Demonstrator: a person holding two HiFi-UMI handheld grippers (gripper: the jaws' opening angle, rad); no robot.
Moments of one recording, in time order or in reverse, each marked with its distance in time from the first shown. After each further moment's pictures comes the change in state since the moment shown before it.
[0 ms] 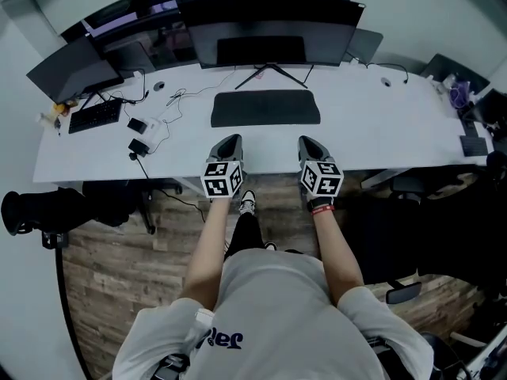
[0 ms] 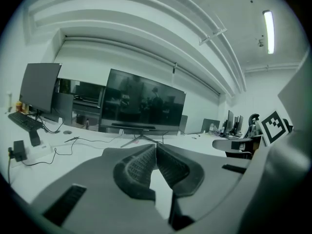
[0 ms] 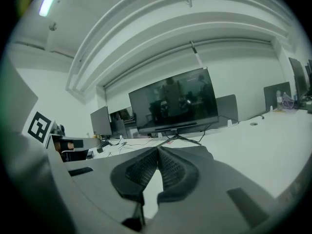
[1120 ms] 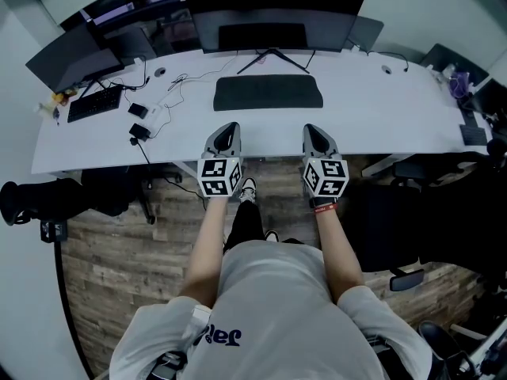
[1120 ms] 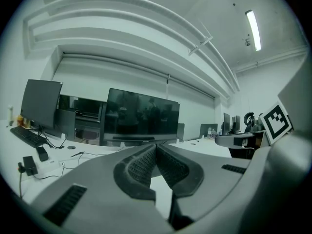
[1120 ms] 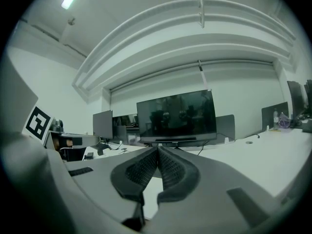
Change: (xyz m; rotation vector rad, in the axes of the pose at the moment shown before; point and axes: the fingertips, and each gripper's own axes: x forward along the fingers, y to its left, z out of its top) left arm -0.063 -0.011 0.021 0.095 -0.123 -0.003; right arm -0.056 0.042 0.021 -0.123 -0.129 -0.038
